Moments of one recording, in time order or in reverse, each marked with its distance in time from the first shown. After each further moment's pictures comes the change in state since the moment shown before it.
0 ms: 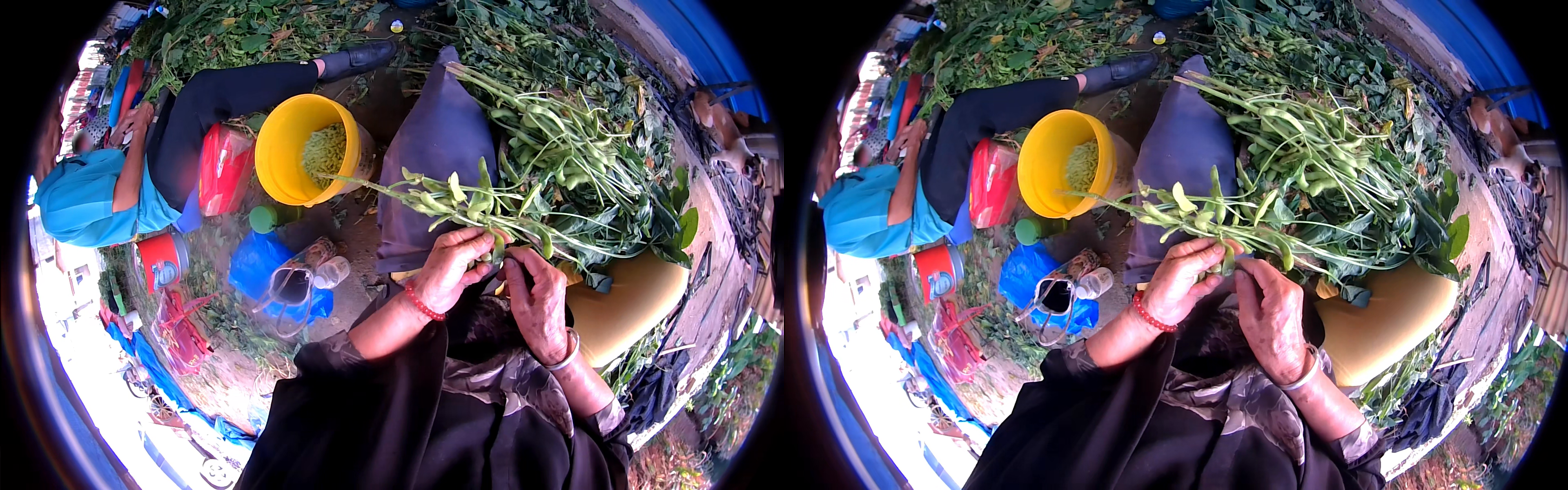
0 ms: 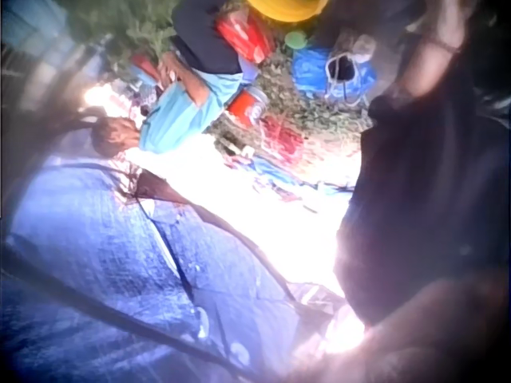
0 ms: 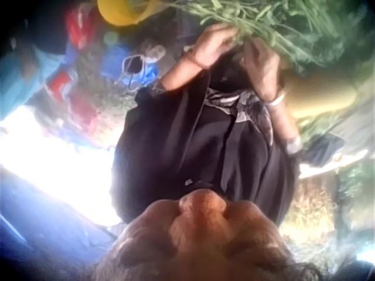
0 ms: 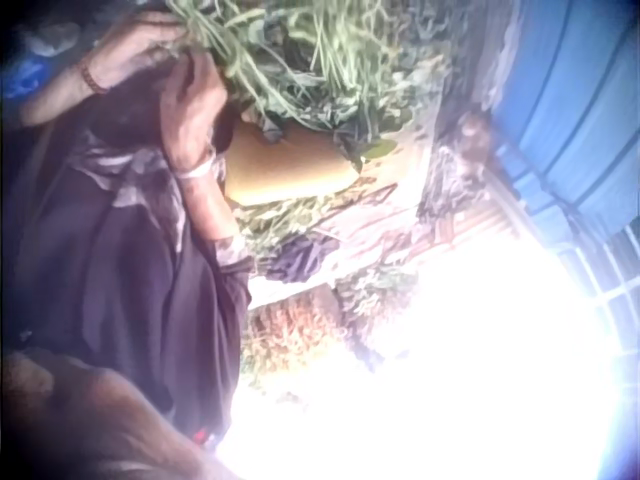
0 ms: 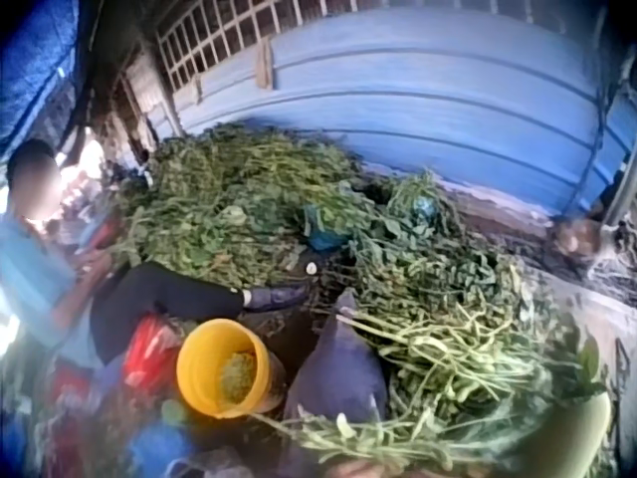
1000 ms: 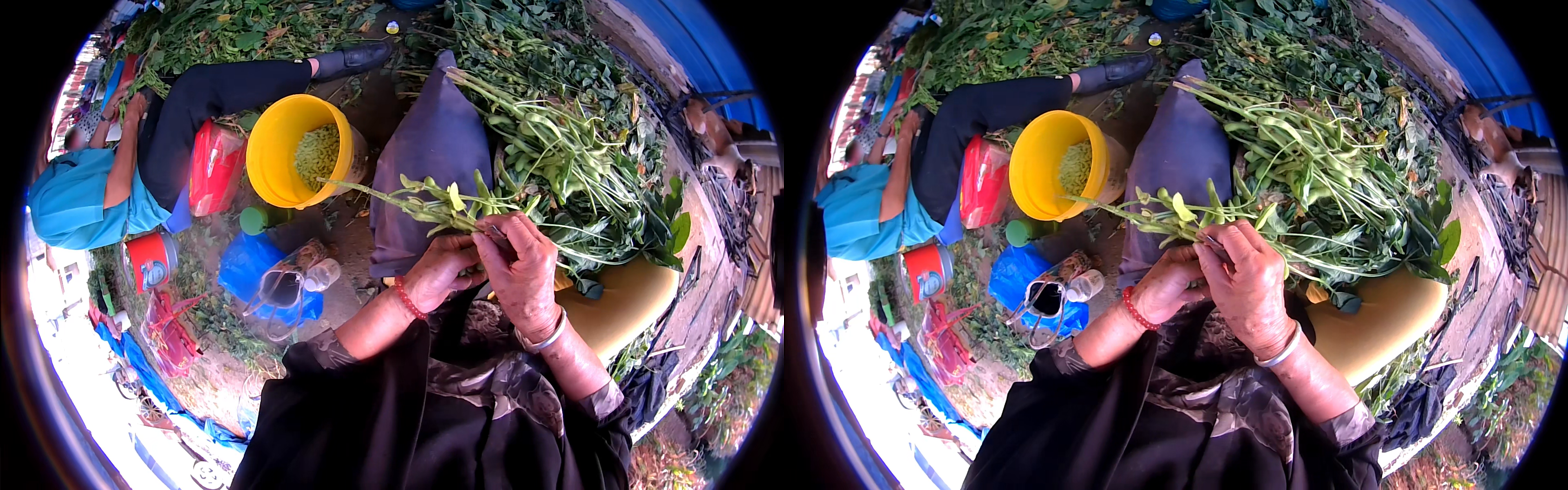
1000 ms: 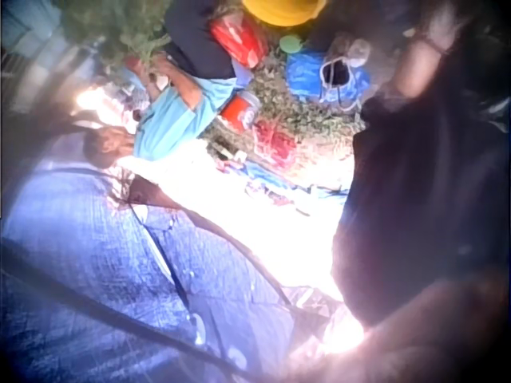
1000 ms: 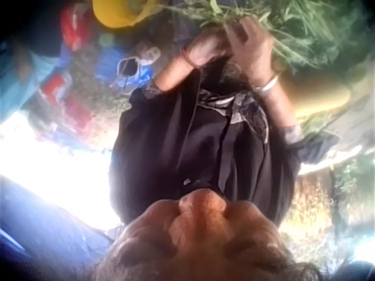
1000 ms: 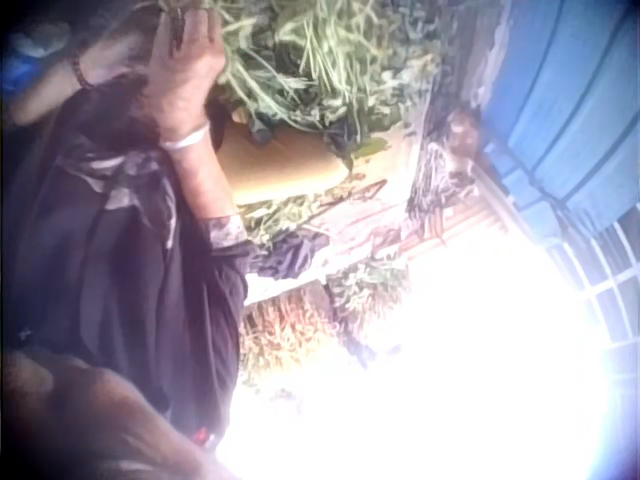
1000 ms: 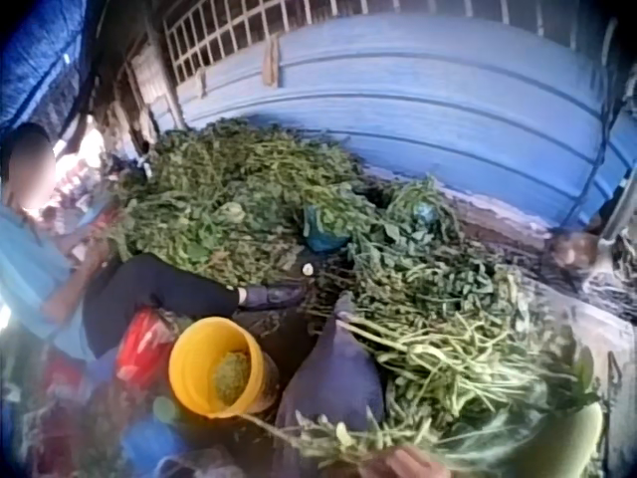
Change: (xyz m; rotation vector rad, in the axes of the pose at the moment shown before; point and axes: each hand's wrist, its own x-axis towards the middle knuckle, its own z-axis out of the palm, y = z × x) left_hand 0.003 0.008 -0.008 0.060 -0.063 -0.054; right_hand 0.042 -0.028 0.014 -0.089 0.071 -0.258
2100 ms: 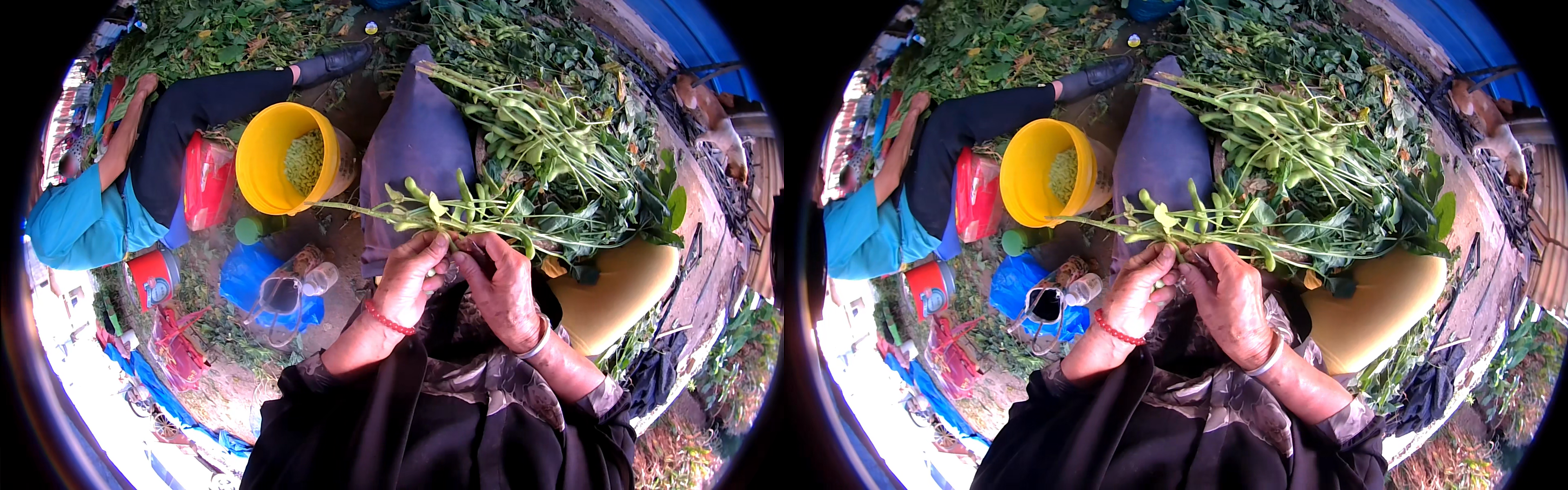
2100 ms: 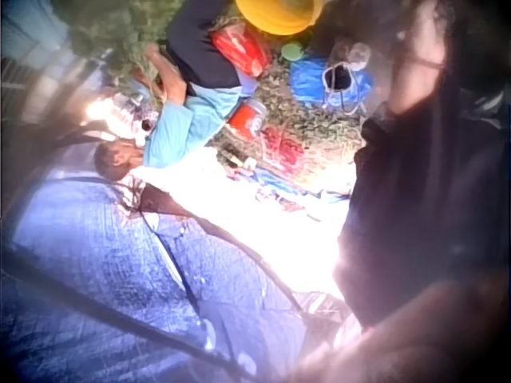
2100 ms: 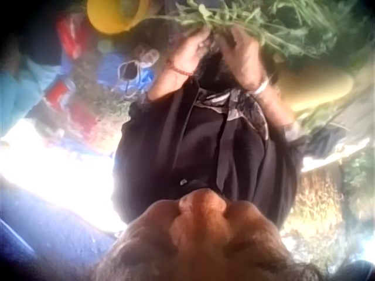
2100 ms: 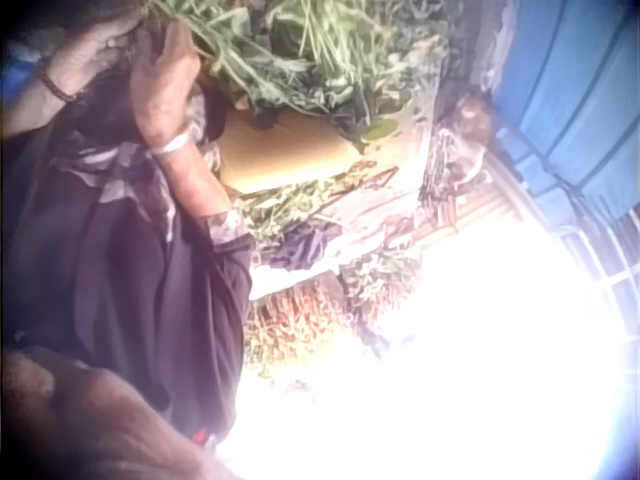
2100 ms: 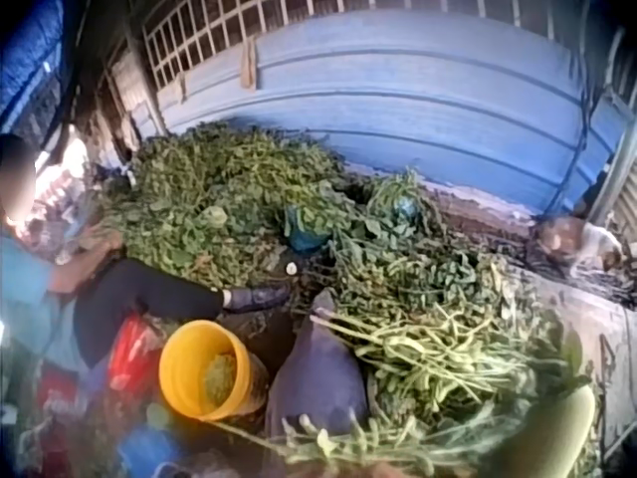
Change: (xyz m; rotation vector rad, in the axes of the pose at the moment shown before) left_hand -0.025 -0.002 0.003 -0.135 0.217 0.127; right_hand -0.030 0.003 0.002 0.140 -0.063 0.157
